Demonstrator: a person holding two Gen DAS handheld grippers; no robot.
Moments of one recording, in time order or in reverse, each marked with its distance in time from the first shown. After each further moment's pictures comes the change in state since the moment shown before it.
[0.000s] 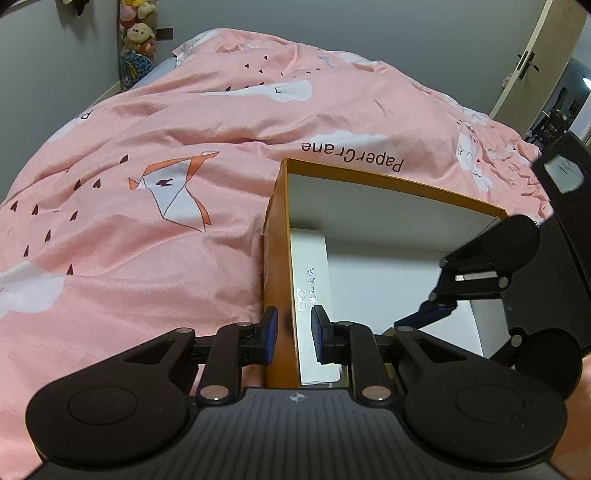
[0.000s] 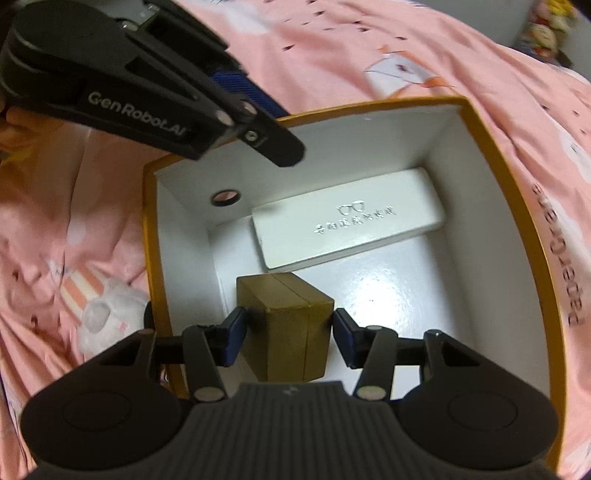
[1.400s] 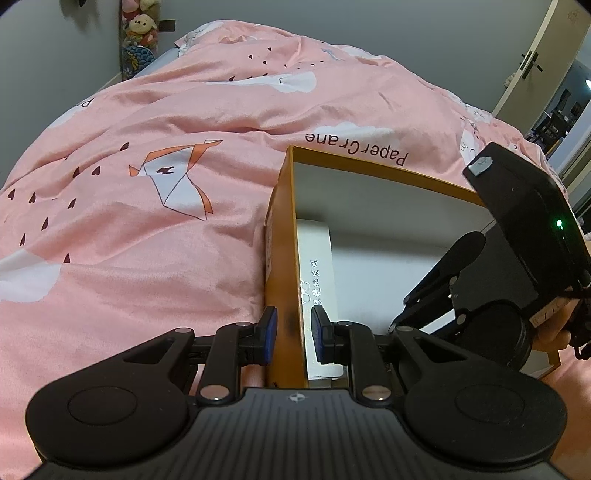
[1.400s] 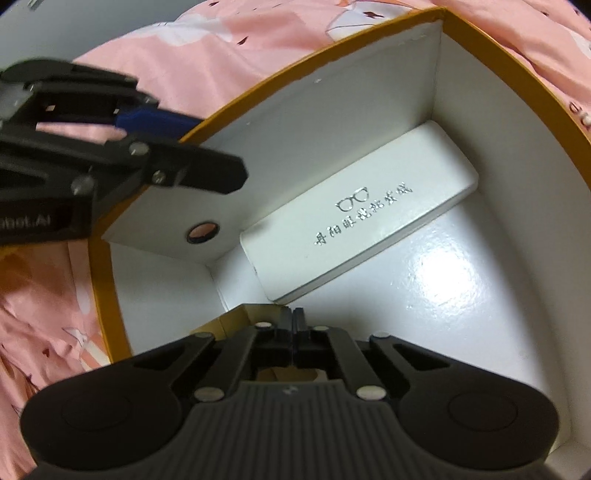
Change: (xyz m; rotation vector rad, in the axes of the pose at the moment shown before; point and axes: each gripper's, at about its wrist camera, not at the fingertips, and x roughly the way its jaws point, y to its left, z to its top) left arm 0.005 0.005 -0.005 -0.016 0.019 -0.005; right arm 0.050 -0.041 0.001 0.324 -0.030 0.198
